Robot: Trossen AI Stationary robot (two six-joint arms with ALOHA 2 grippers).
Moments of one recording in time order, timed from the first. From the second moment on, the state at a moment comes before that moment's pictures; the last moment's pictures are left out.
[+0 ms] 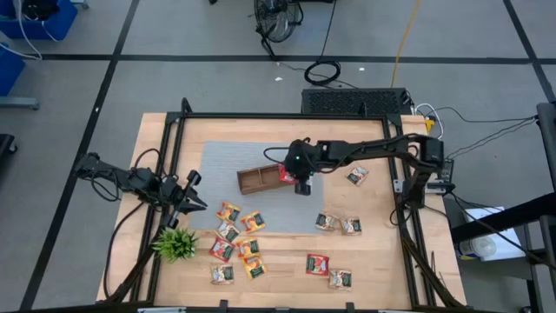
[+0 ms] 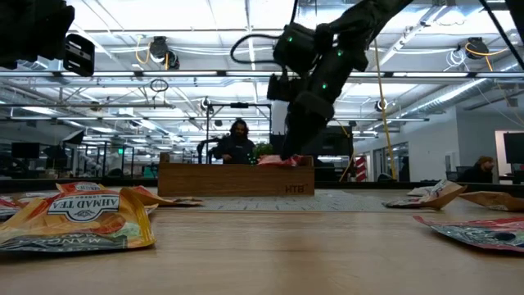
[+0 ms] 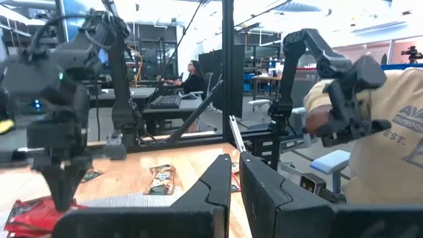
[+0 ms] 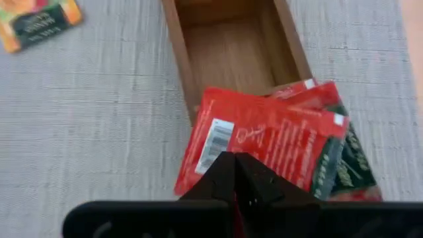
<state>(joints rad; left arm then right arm) -0.34 0.04 0.01 0.19 0.03 0.00 -0.22 1.81 1.17 -0.37 -0.08 -0.17</state>
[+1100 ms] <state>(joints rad) -0.34 0.04 0.01 0.18 0.03 0.00 -0.16 1.83 1.13 -0.36 0.18 -0.25</state>
